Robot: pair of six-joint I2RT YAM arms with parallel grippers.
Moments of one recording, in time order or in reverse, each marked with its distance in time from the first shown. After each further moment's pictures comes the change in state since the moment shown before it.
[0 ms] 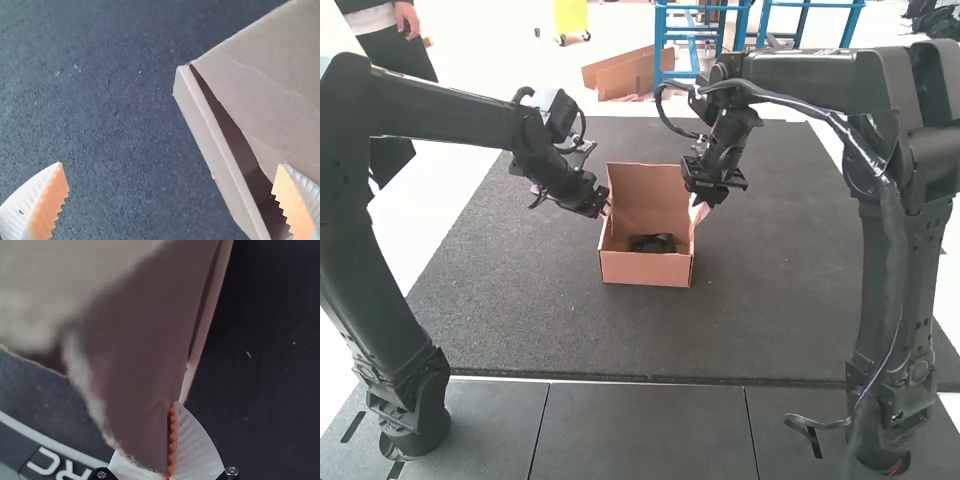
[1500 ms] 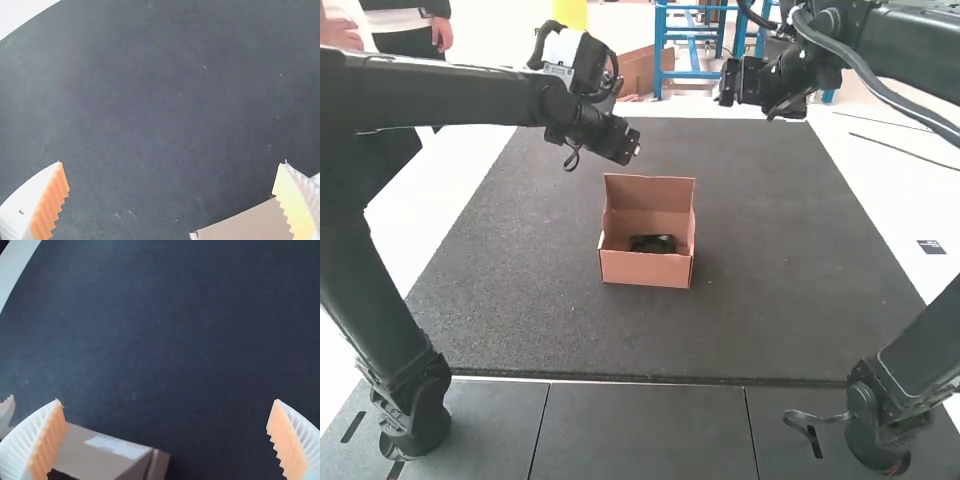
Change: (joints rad) left arm -0.158 -0.003 0.161 0.212 -0.283 -0.008; right arm -0.133 -0.494 -0.258 0.596 0.232 -0.037
